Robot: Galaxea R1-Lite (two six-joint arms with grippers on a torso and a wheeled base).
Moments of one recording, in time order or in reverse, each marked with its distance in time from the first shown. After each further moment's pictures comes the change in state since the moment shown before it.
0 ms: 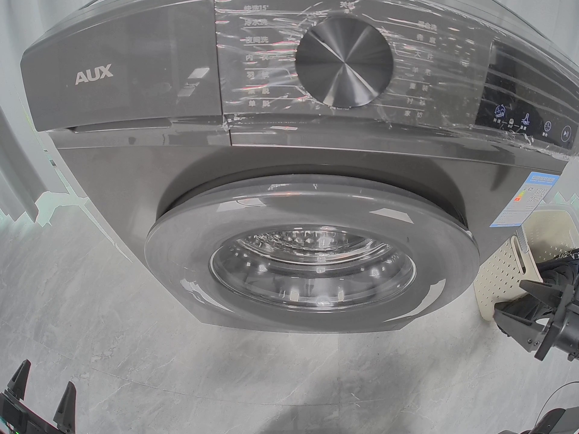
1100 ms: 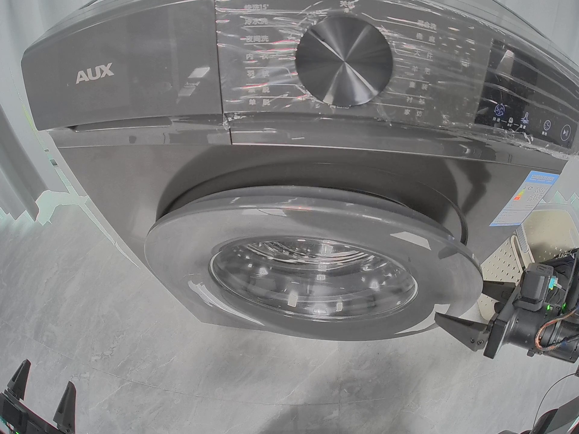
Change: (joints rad) left arm 0.001 0.000 0.000 -0.001 0.000 0.000; right arm 0.233 0.372 -0.001 -0.291 -0.135 0.019
